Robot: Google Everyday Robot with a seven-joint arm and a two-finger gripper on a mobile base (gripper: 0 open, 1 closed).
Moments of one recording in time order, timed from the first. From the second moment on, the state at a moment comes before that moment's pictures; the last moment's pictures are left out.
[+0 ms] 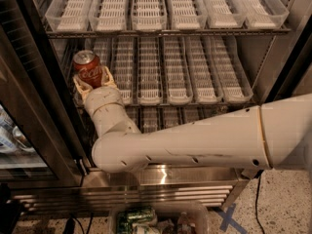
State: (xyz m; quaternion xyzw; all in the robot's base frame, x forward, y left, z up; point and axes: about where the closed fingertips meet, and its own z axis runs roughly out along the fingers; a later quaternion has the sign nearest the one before) arm 0.625 0.166 0.879 -0.17 0.62 0.11 0.75
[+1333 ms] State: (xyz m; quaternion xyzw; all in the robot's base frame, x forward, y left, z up) arm 0.533 0.131 0.878 -0.21 0.63 0.18 0.72
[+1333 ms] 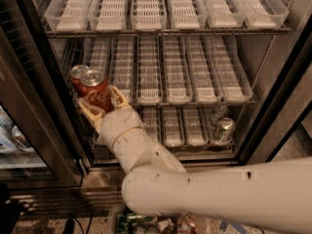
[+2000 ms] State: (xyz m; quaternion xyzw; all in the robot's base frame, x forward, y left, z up) arm 0.508 0.072 0.867 -0.23 0.65 0.22 0.69
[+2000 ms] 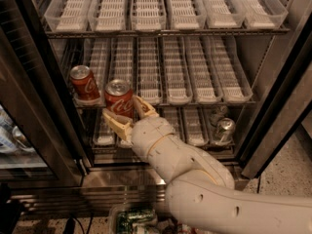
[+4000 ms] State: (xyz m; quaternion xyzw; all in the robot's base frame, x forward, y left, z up) arm 0.493 0.036 0.870 -0.18 0.67 0.35 0.63
